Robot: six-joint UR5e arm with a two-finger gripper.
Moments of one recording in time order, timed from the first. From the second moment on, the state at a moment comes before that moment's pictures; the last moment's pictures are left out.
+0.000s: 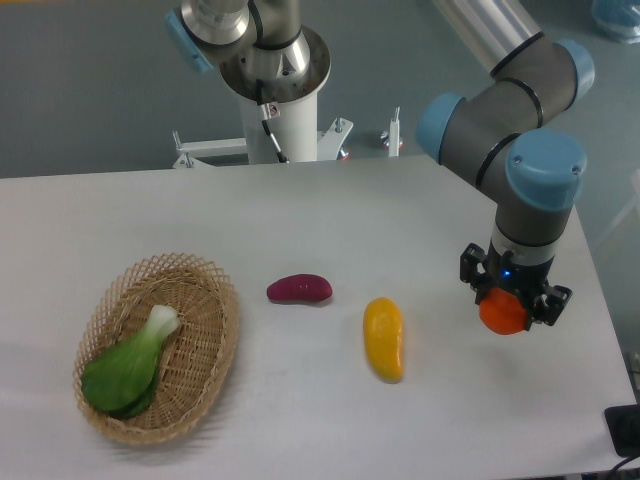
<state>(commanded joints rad) 2.65 -2.07 -1.40 -1.06 1.57 1.33</state>
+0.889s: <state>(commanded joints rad) 2.57 -2.08 -1.38 -1.06 1.58 1.19</state>
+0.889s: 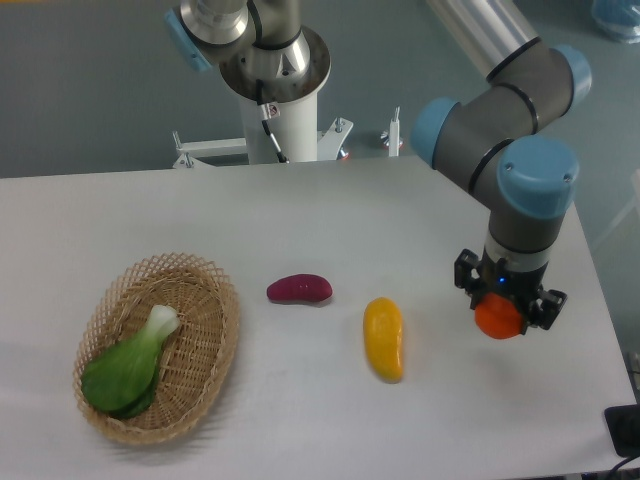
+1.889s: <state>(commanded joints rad) 2.32 -2.08 -1.38 -1.06 1.64 0.95</state>
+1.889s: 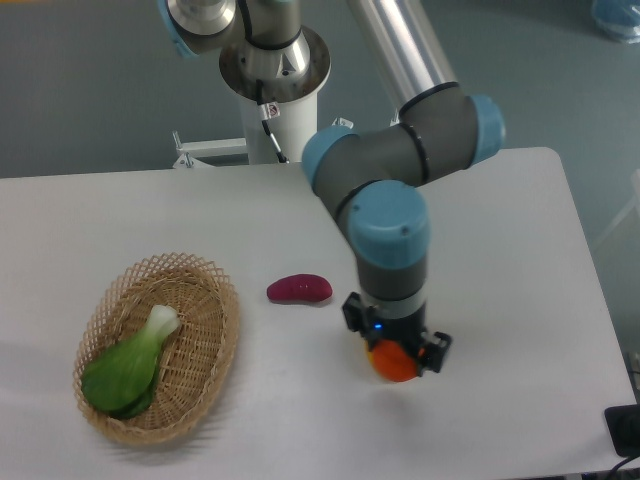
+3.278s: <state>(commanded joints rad) 2.01 -2.16 -1.43 -1.07 1.34 0.72</state>
